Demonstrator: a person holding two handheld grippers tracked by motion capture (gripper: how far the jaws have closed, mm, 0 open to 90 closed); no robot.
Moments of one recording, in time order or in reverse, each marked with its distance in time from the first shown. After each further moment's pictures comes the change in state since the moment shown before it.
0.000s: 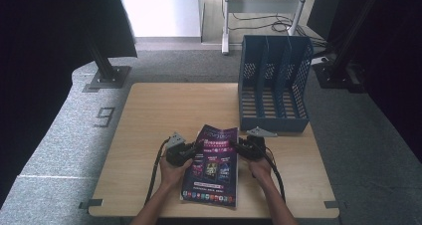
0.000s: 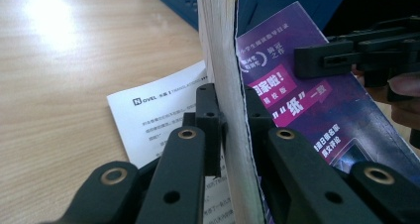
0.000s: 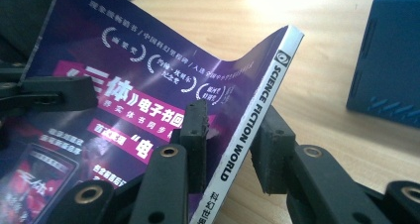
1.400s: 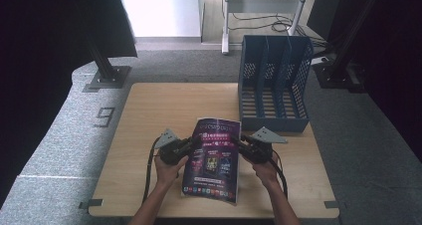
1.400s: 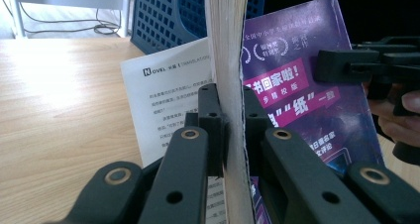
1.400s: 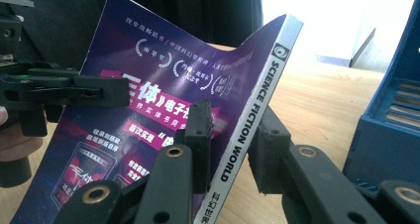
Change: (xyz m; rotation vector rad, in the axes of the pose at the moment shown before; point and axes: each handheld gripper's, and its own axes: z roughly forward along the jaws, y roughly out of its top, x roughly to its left) left arm -0.012 0.026 -0.029 -0.135 -0.053 0.001; right arm 0.030 0.024 -0.048 -0.187 0.048 -0.172
